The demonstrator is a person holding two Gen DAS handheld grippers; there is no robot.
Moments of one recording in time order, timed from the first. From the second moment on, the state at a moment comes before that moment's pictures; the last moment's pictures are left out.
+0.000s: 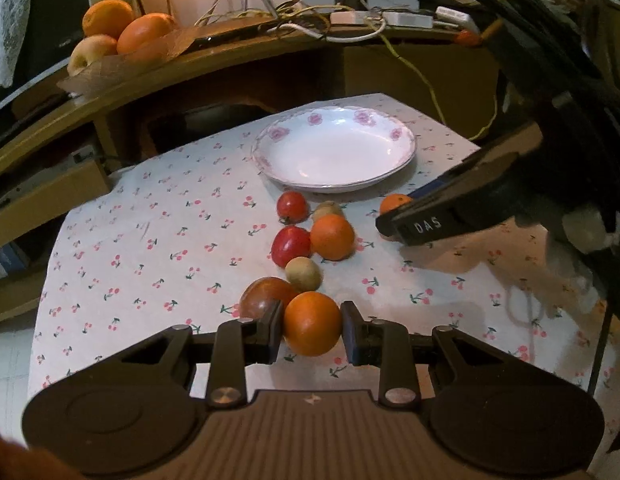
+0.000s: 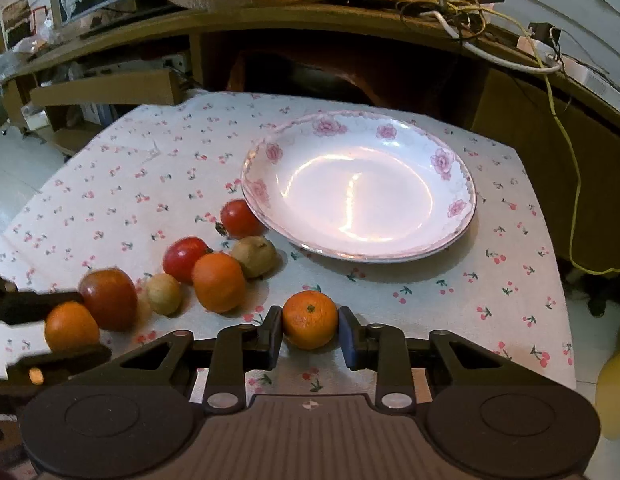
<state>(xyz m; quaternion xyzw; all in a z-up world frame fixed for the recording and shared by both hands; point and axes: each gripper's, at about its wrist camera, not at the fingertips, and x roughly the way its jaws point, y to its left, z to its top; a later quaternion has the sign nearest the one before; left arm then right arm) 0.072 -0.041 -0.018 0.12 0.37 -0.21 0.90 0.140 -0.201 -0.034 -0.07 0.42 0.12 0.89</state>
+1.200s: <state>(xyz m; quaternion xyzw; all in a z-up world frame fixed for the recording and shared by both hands) 0.202 -0.103 -0.015 0.08 0.34 -0.20 0.91 0.201 -0.244 -0.020 -0.01 0.40 0.07 0.91</state>
